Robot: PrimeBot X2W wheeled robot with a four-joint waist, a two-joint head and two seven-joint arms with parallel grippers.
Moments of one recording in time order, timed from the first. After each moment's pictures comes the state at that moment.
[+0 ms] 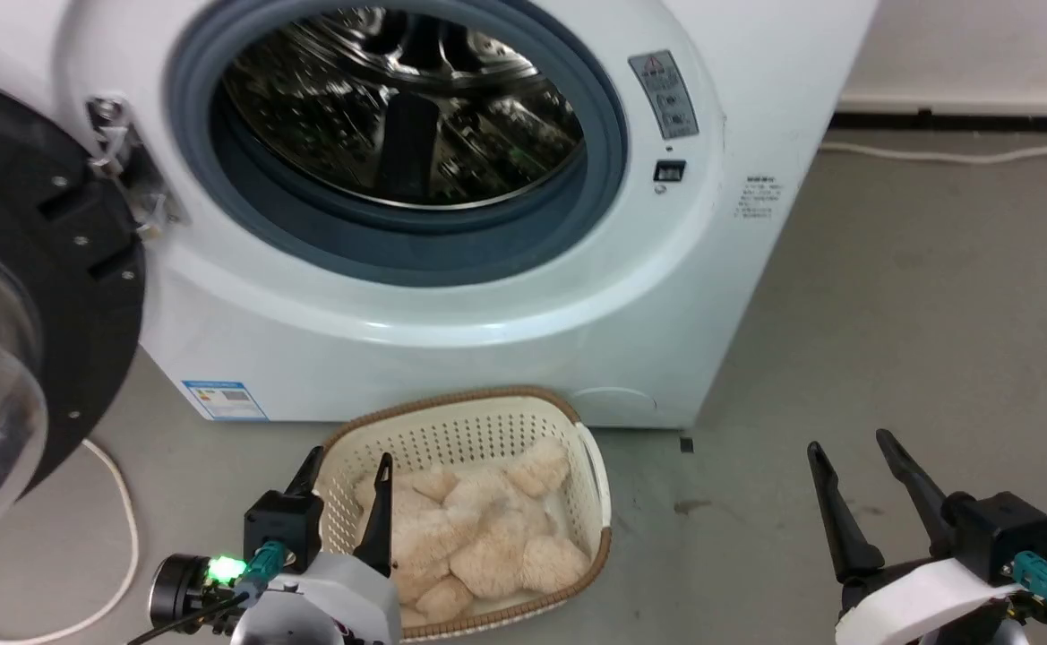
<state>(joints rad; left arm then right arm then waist) -0.06 0.06 -0.09 0.16 -0.02 -0.01 -0.05 0.01 -0.05 -0.02 0.00 0.09 0.13 -0.05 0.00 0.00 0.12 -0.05</state>
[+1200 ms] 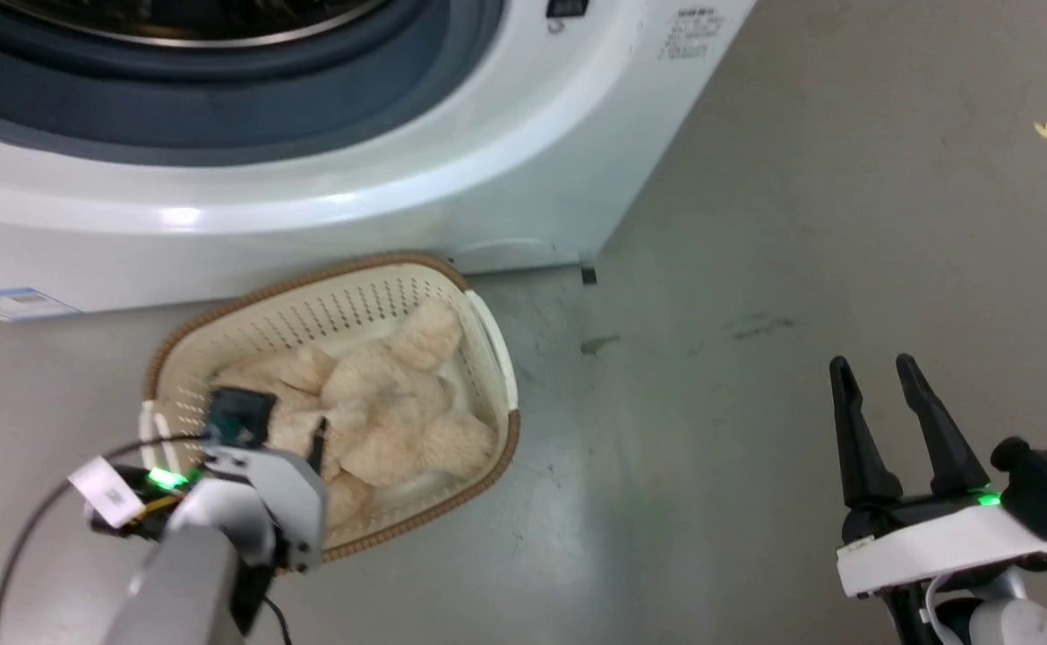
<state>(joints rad) -0.39 0.24 -0.19 0.57 -0.14 -0.05 0.11 -0.09 -0.05 0.01 0.00 0.32 0.13 -0.13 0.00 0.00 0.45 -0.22</state>
